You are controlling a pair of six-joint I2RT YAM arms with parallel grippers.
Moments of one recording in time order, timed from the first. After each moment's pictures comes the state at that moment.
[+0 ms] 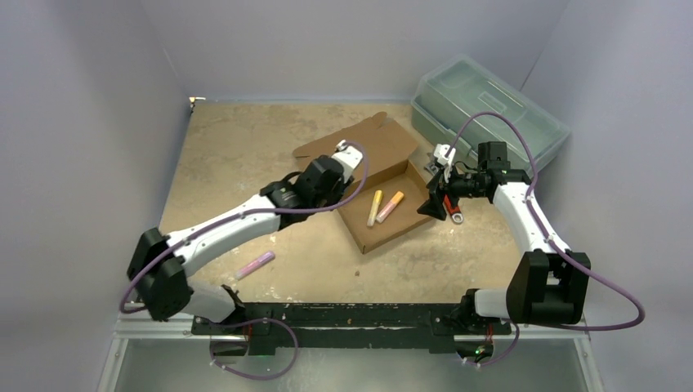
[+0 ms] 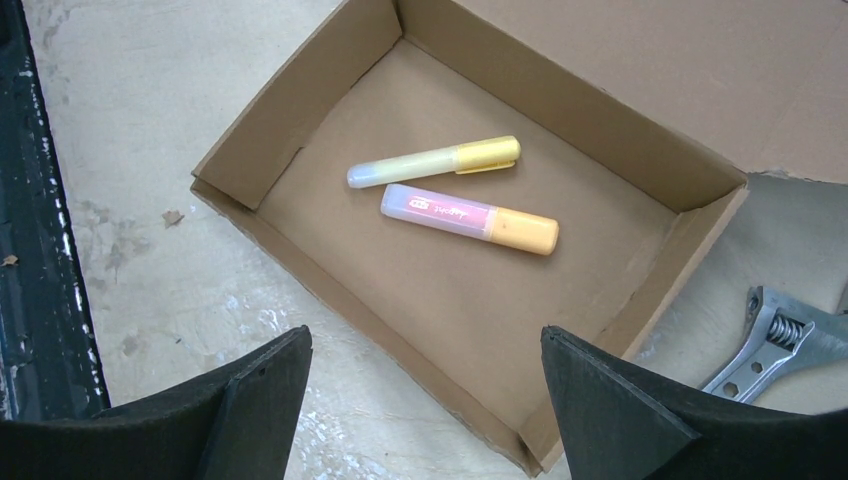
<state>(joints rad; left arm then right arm) -0.85 1.47 1.17 -0.40 -0.35 -0.03 -0.03 1.33 0.99 -0.73 -0.93 -0.87</state>
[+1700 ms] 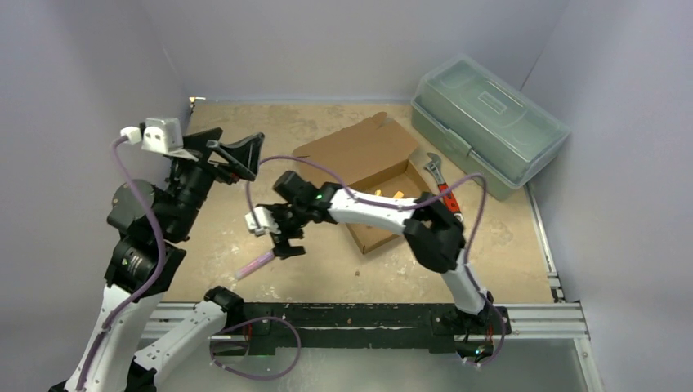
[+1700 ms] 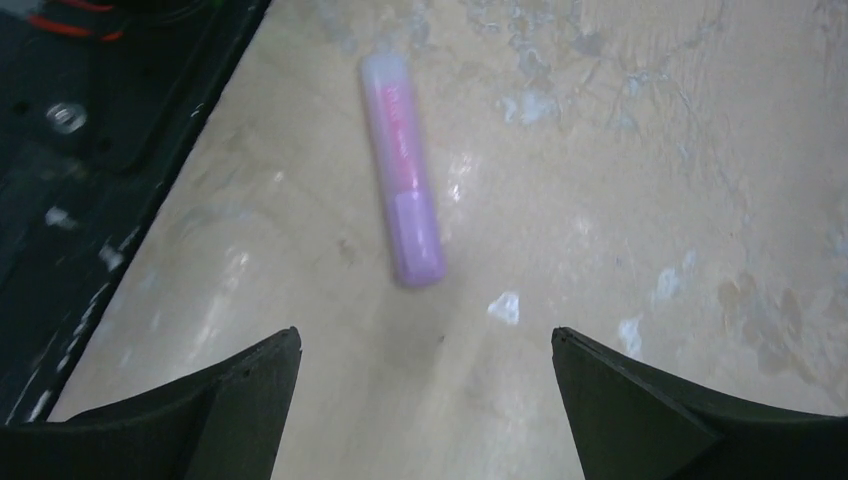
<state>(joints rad) -0.46 0.71 1.20 -0.30 -0.13 -0.29 1.04 2.05 1.62 -0.45 -0.61 -0.78</state>
